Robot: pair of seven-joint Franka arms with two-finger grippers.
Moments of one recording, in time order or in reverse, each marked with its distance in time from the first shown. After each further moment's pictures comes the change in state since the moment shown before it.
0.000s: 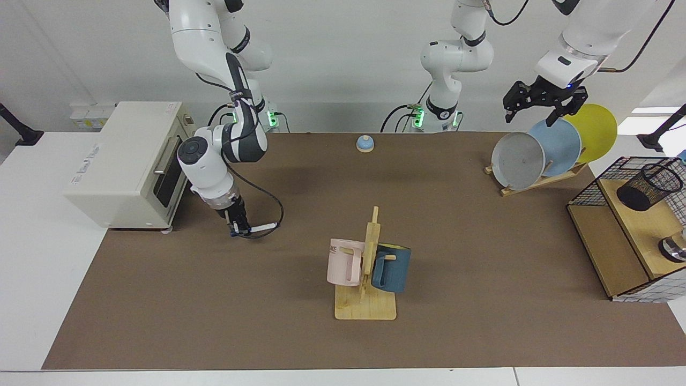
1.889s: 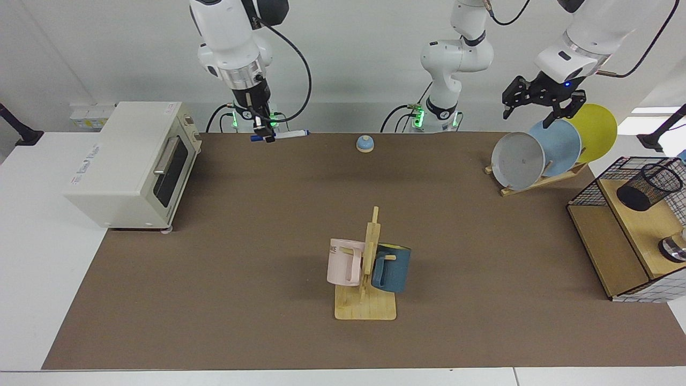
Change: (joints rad) left arm 0.008 -0.004 0.020 -0.002 -0.063 0.000 0.171; right arm 0.384 -0.455 0.022 0.254 0.003 -0.676 0.664
